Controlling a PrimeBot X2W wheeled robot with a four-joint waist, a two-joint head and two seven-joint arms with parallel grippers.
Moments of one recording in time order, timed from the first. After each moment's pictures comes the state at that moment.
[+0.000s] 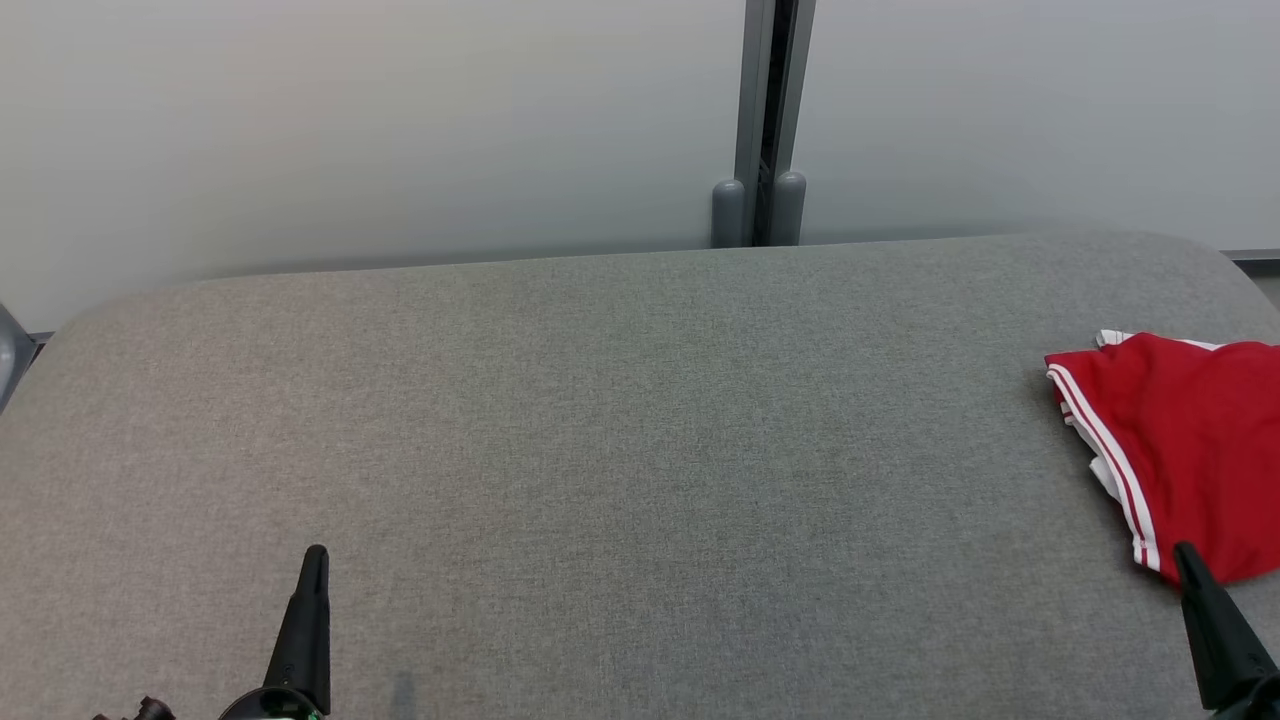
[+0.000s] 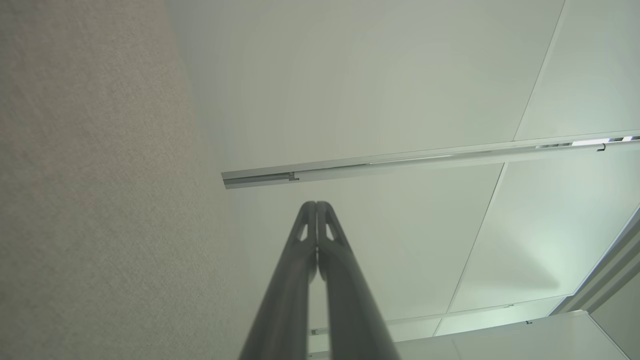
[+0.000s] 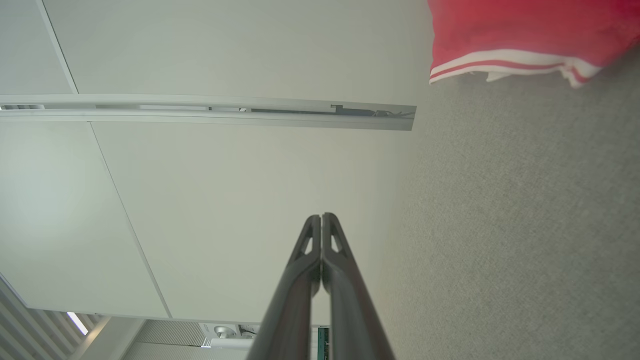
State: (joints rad) left arm 0.19 0.07 -0.05 -0.08 -1.63 -0.11 -0.03; right arm 0.20 -0.16 -0.11 -0.05 1.76 0.13 0.11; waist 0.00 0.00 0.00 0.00
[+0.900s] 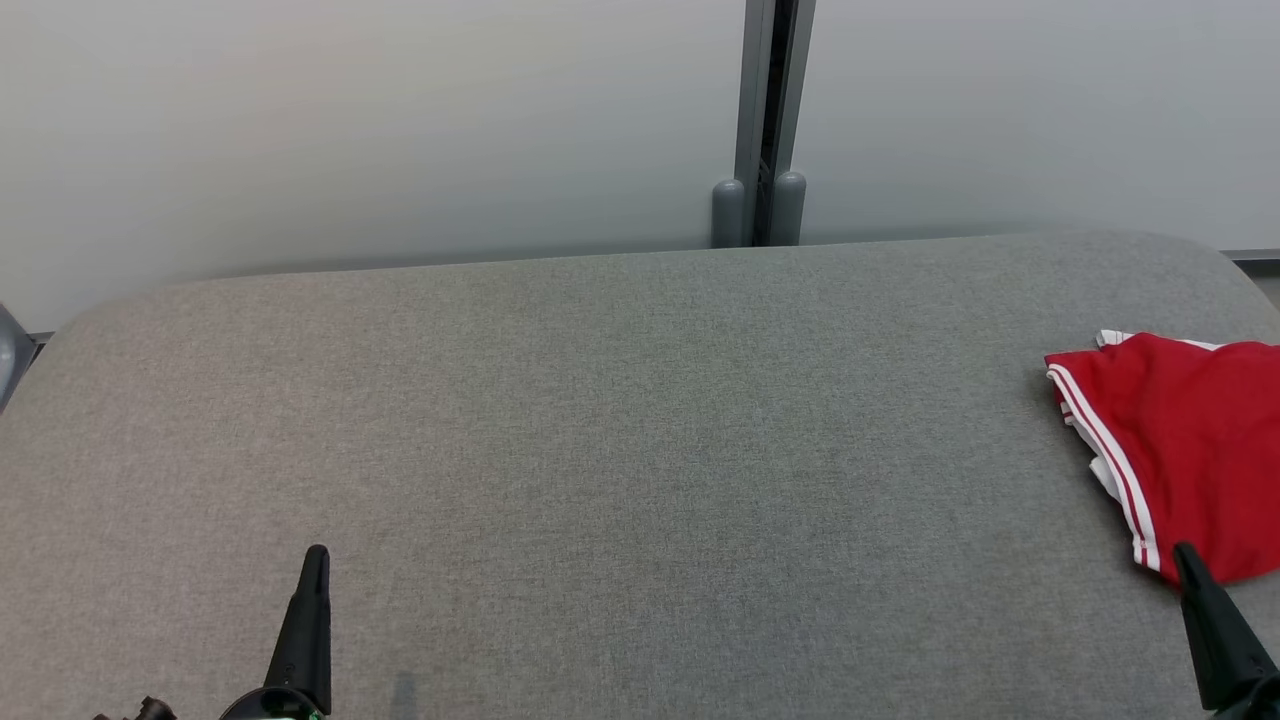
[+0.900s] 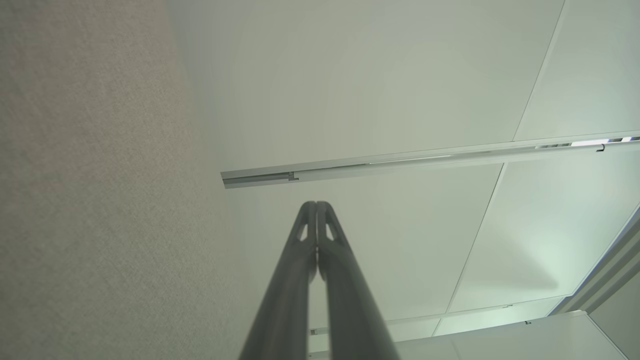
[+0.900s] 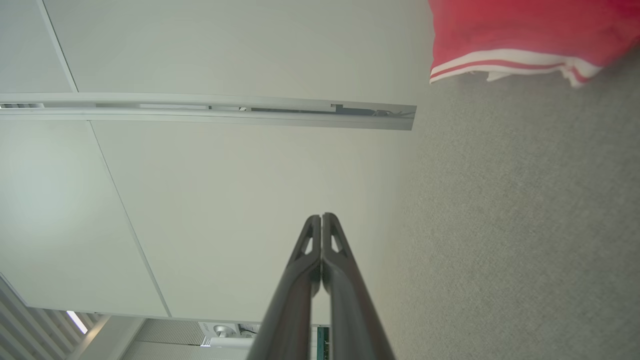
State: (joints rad) left arm 0.19 0.06 -0.05 -0.08 -1.63 -0.11 -0.03; right arm 0.20 -0.15 -0.12 -0.05 1.75 0.13 0.12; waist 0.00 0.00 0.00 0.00
